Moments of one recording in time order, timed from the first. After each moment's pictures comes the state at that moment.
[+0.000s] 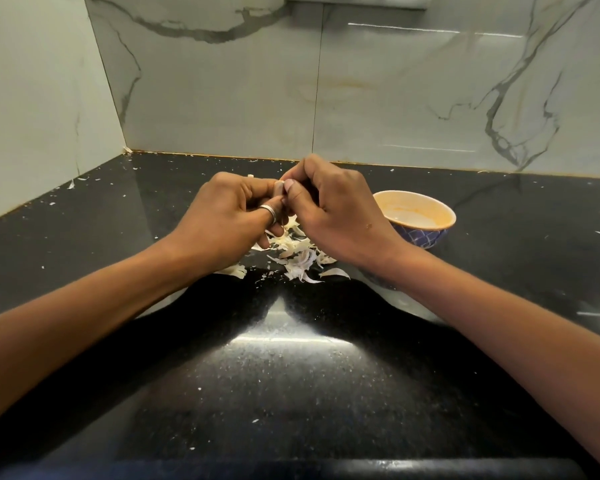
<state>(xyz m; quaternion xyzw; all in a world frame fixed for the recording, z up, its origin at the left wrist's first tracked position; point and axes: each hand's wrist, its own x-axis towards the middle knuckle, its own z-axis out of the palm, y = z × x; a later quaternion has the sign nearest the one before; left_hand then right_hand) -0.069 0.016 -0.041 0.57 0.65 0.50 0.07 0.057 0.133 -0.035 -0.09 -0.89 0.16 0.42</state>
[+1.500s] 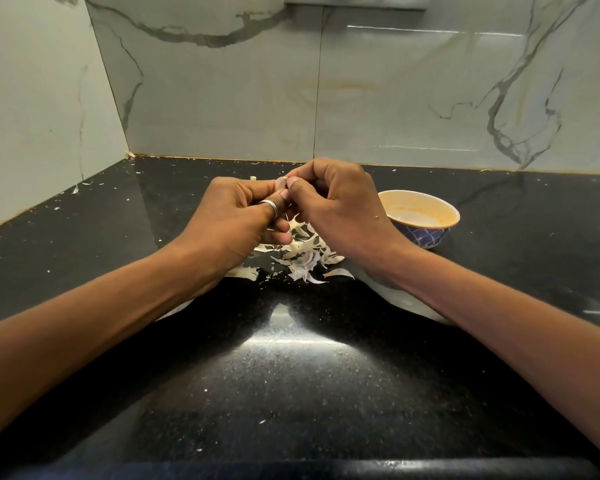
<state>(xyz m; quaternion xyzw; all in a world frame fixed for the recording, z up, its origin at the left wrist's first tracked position) -0.046 0.014 -0.033 0.45 0.61 0.62 0.20 0.052 0.130 -0.035 -0.15 -0.84 0.30 0.43</state>
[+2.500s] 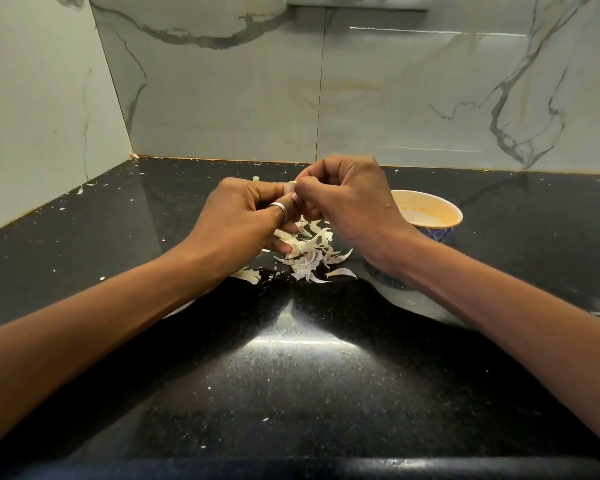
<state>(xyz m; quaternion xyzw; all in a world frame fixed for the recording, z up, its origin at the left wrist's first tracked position) -0.046 0.011 -0.036 0.49 0.63 0.58 0.15 0.055 0.136 -0.030 -0.15 -0.80 0.41 0.42</state>
